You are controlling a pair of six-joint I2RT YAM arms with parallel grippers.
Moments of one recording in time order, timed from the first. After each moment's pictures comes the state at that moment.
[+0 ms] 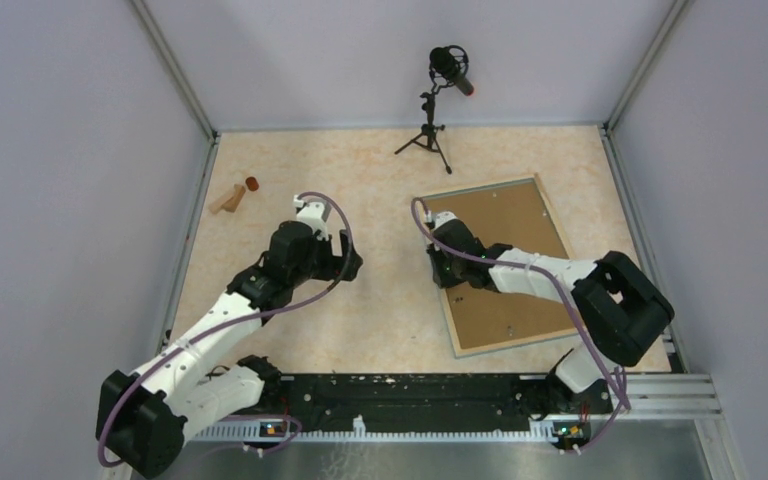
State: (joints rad) left arm -0.51 0.98 0.66 -0.27 0.03 -0.37; right arm 0.73 1.57 0.82 -0.17 0.13 0.35
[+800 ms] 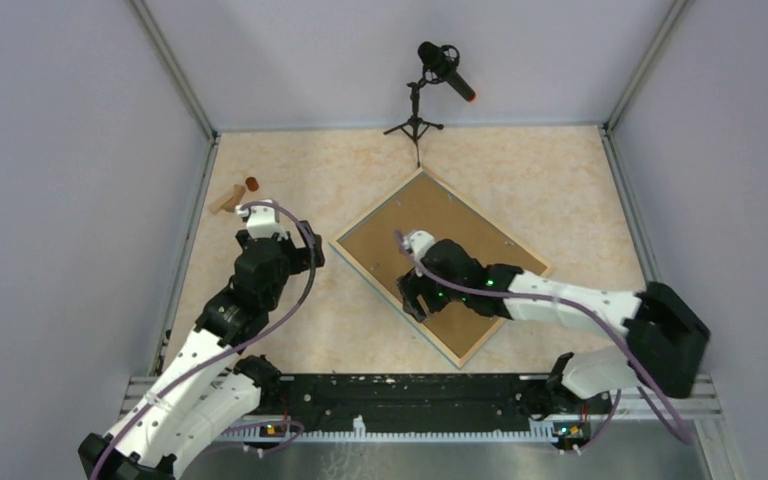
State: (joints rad) left arm -0.49 0.67 0.63 -0.30 -0.40 -0.39; right arm 0.98 1.40 0.82 -0.21 -0.03 0.15
